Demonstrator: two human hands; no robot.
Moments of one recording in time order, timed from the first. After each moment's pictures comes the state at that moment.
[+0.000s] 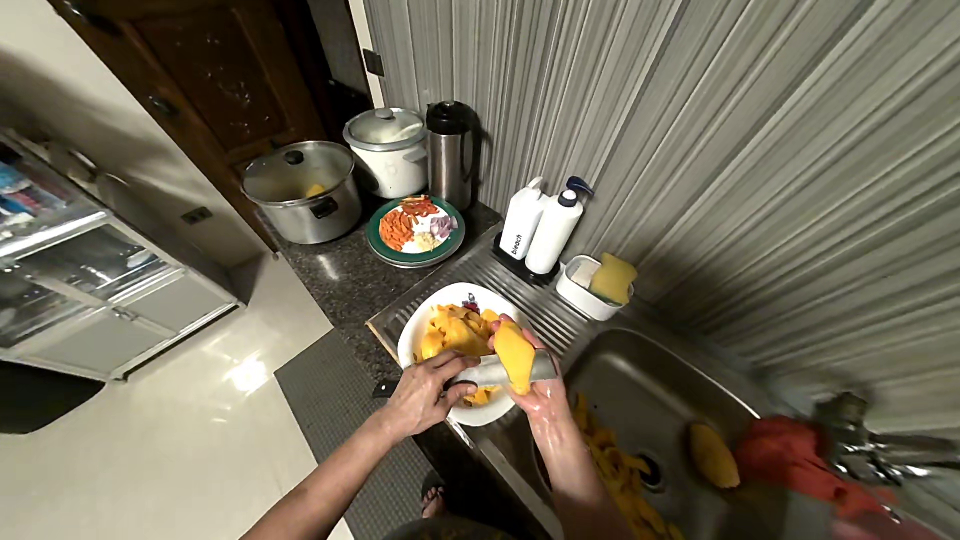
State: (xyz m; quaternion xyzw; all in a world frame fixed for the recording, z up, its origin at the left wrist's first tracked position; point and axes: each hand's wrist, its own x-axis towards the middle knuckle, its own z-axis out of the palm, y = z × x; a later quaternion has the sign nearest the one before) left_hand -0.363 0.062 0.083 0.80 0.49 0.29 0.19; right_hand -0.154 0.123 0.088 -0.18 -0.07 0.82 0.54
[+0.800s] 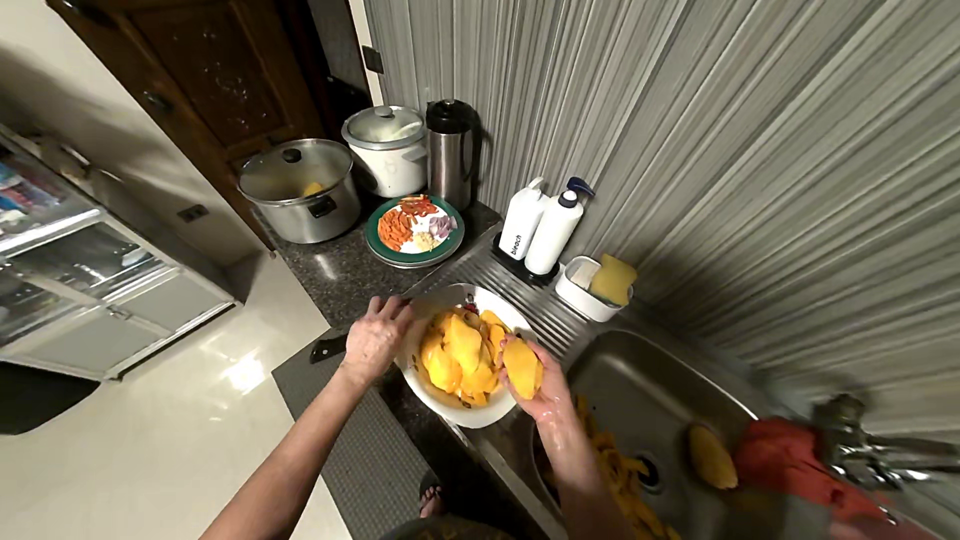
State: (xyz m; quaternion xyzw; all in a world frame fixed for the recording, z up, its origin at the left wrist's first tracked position) left_hand -0.432 0.113 0.101 0.74 0.64 0.16 -0.10; right_hand -0.137 0.129 0.068 -0.35 -0.07 0.81 0.47
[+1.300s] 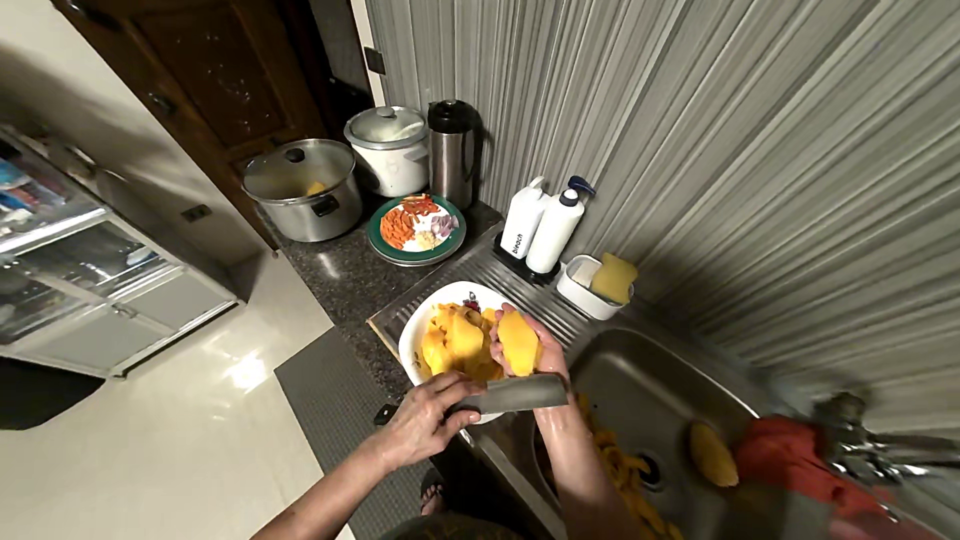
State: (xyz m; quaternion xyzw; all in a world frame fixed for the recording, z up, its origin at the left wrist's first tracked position) left_hand -0.357 0.032 0.080 0.80 0.43 0.32 0.25; right_hand -0.153 0.144 0.103 -0.22 -0.06 0.84 0.49
